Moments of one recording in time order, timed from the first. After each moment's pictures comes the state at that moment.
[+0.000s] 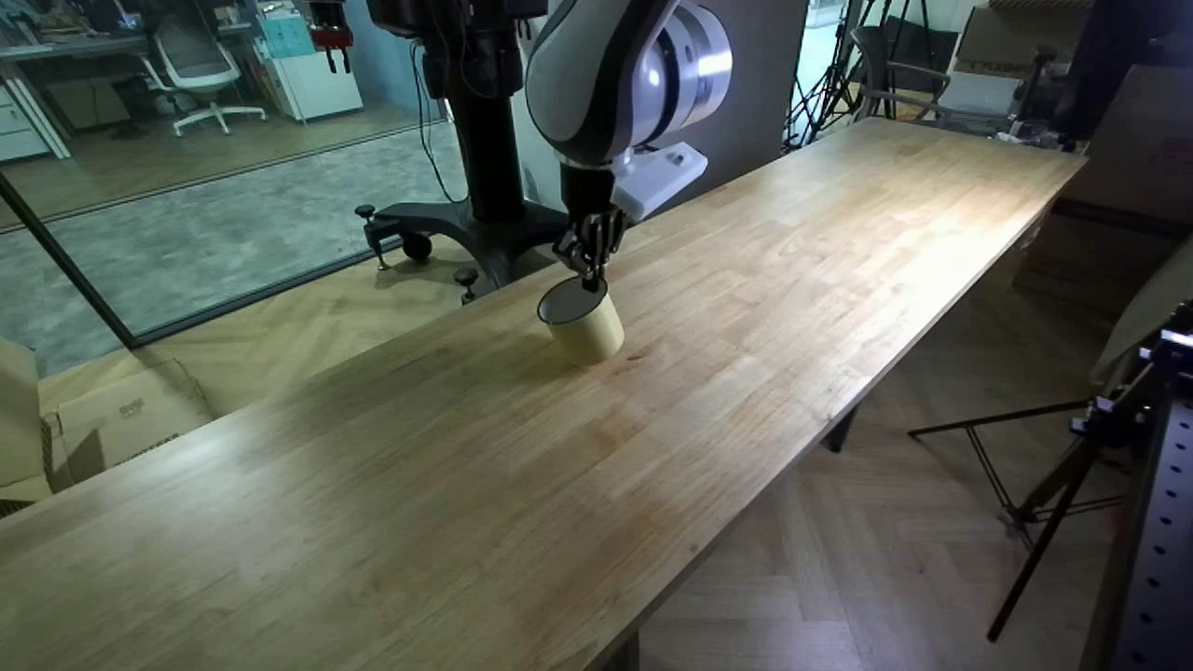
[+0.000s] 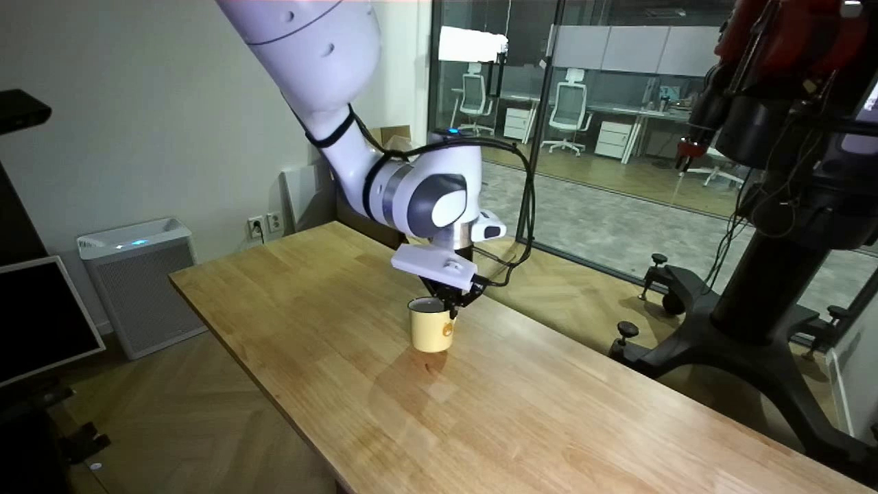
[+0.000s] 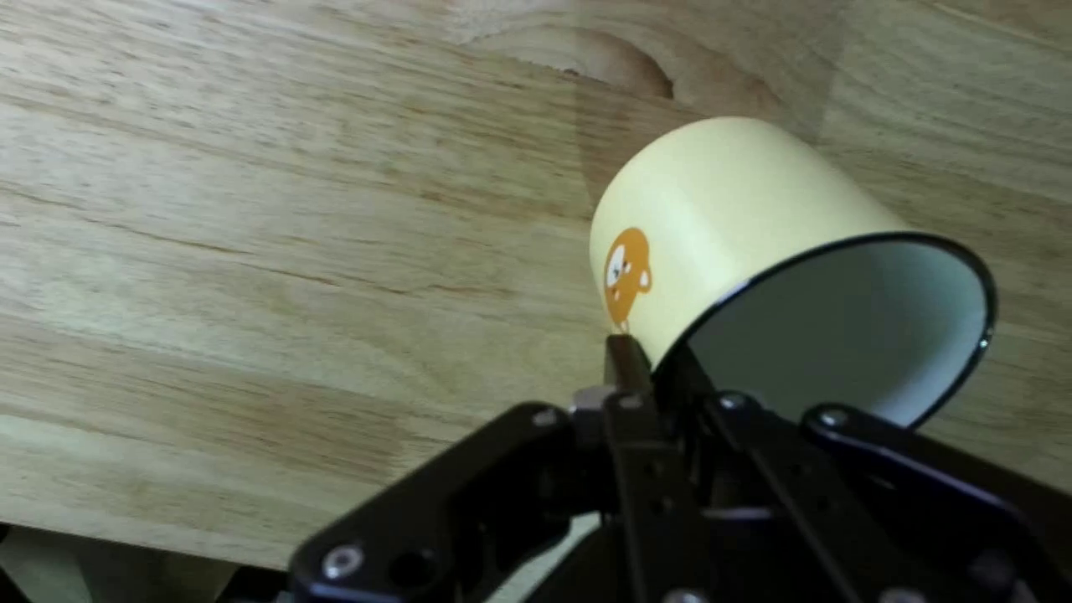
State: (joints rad) arm -0.06 0.84 0.02 -1.68 -0.04 2.64 -0.19
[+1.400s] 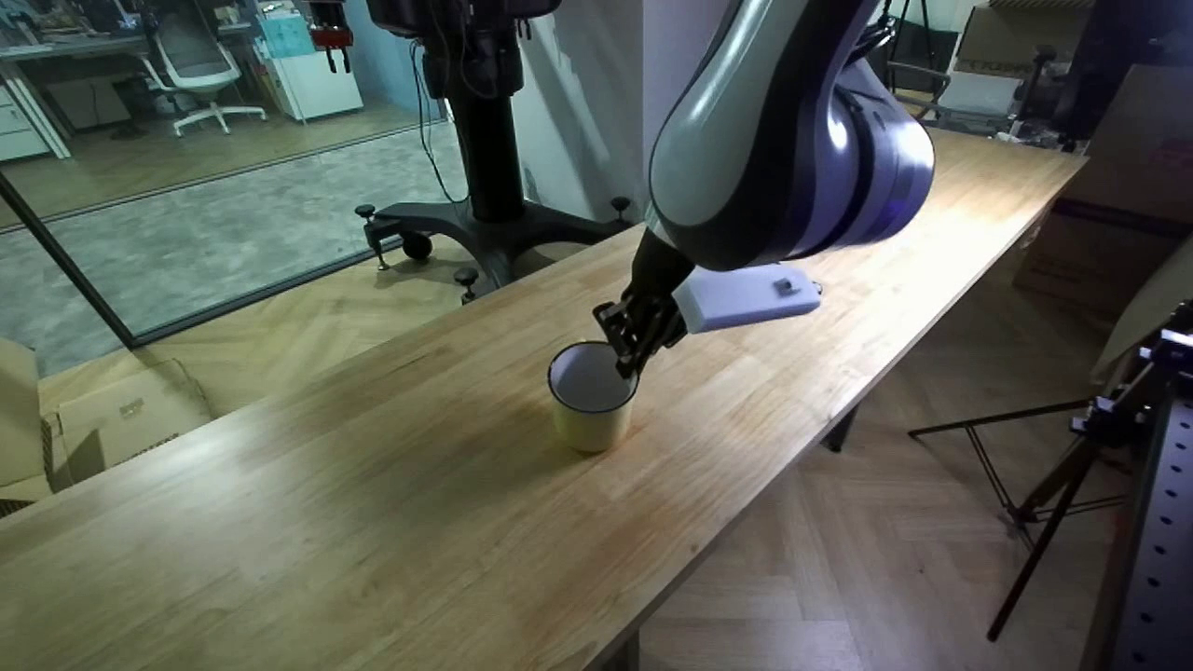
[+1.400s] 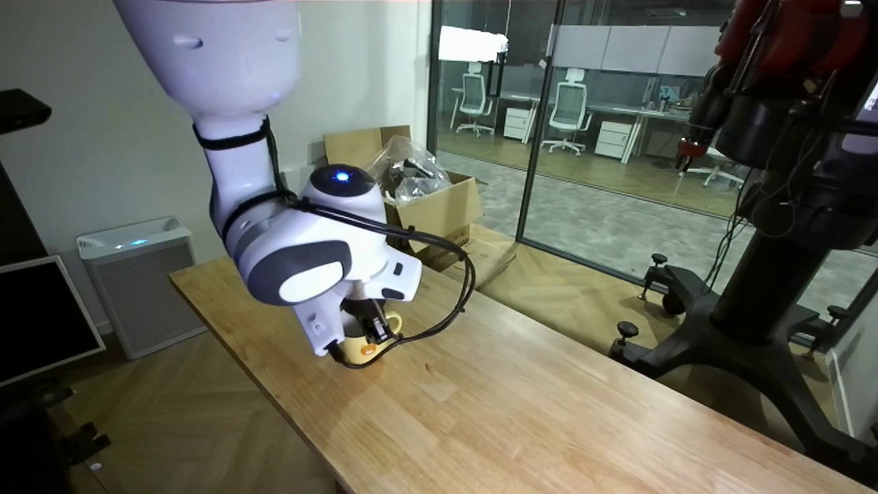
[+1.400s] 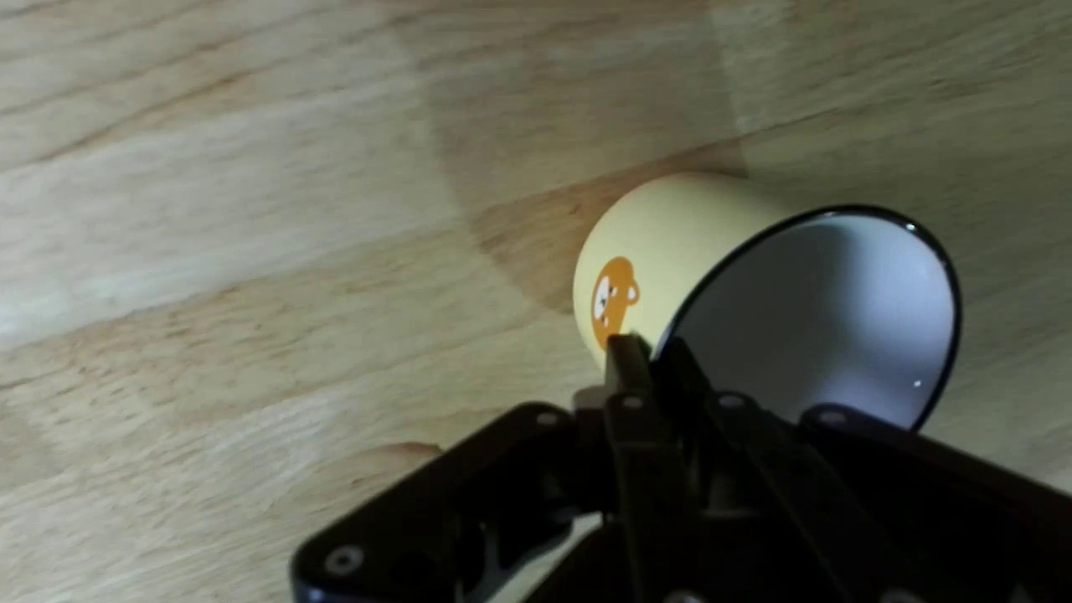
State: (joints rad) arm -0.34 0.66 0.38 -2.33 0.17 3.24 0.04
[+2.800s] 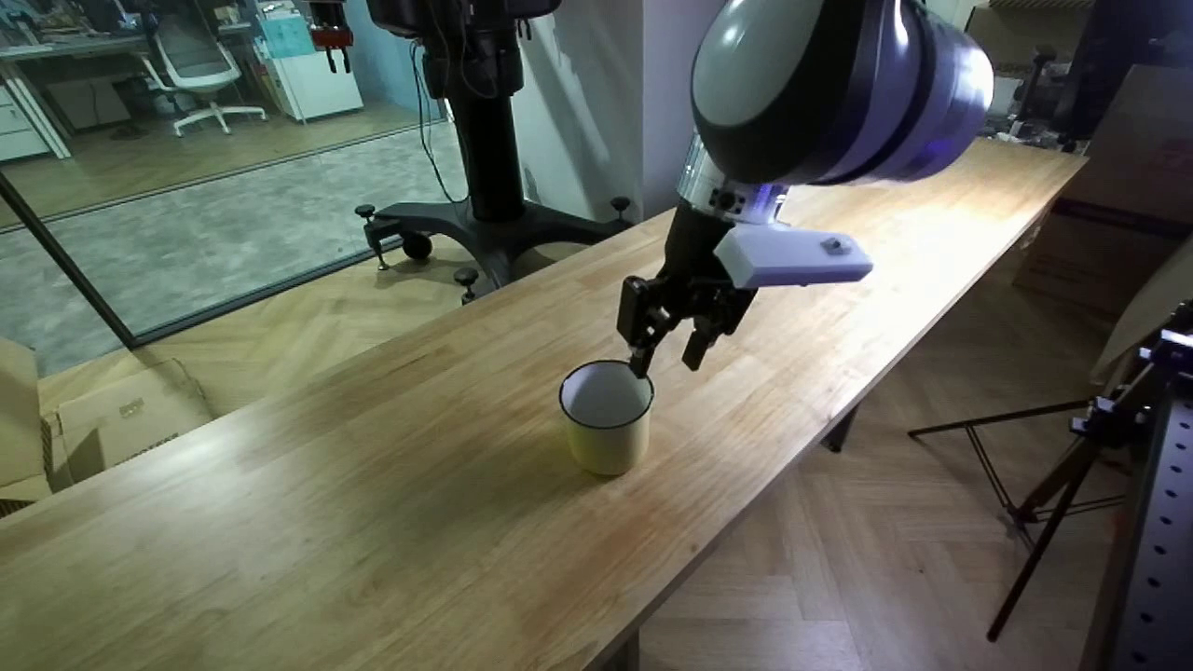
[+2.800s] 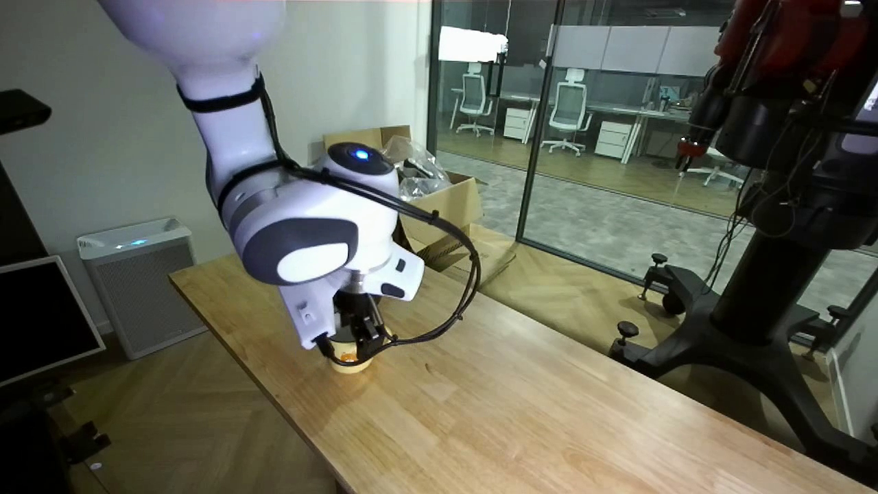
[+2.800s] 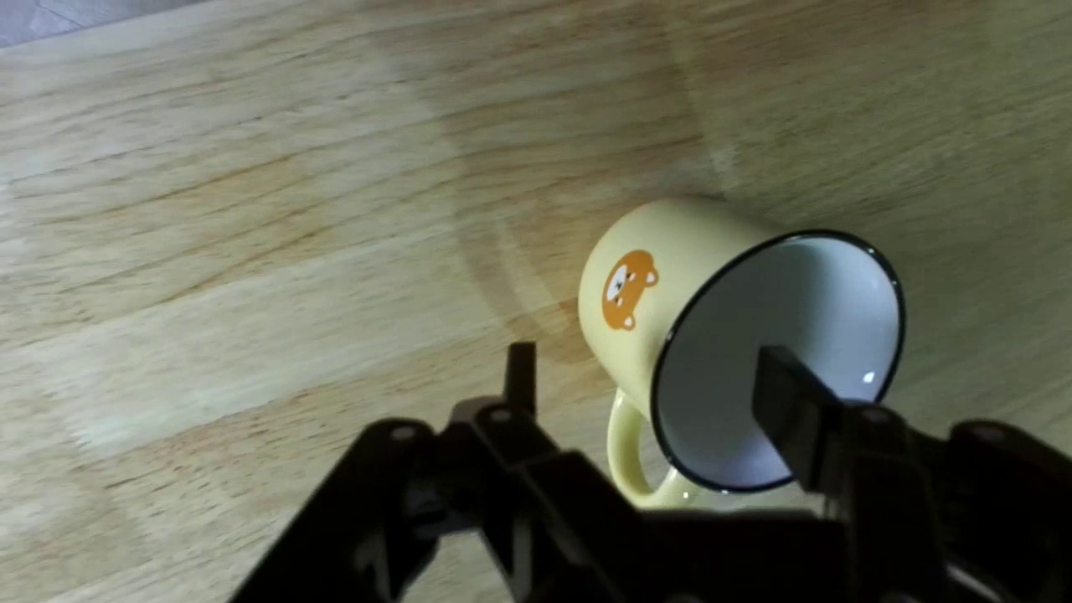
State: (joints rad) arm -0.50 0.54 0.49 -2.40 0.17 3.01 0.03
